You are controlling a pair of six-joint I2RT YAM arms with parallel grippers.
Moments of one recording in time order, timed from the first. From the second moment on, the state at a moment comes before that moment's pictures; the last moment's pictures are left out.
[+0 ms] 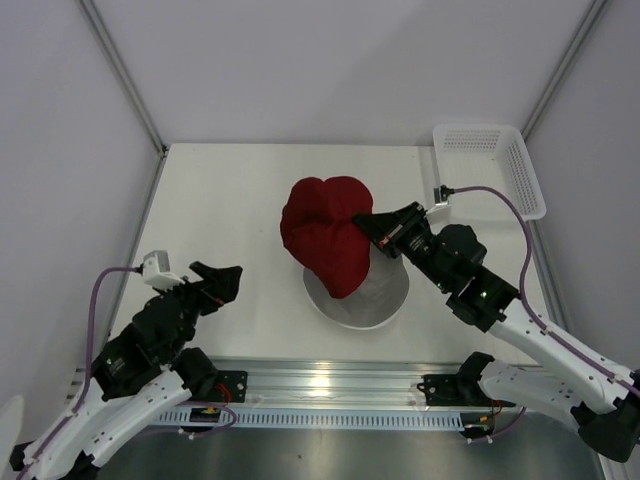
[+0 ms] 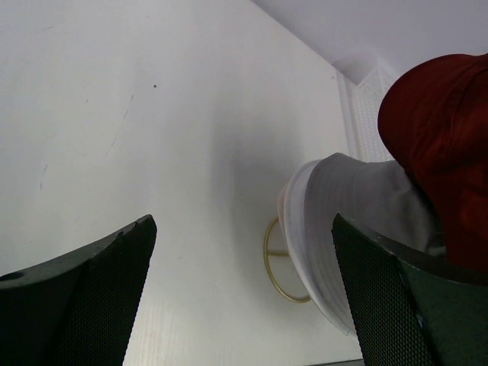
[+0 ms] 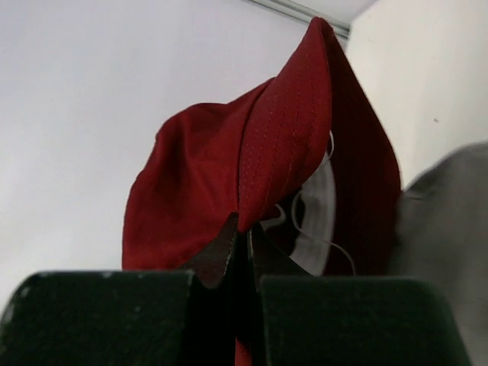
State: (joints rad) left arm -0.78 0.16 0.62 -0.72 -0.60 -0.86; right arm 0.81 0.91 0.91 0.04 0.12 1.22
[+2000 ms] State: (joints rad) left arm -0.78 0.32 0.60 -0.65 -0.56 -0.86; right arm 1.00 0.61 0.78 -0.34 0.61 1.18
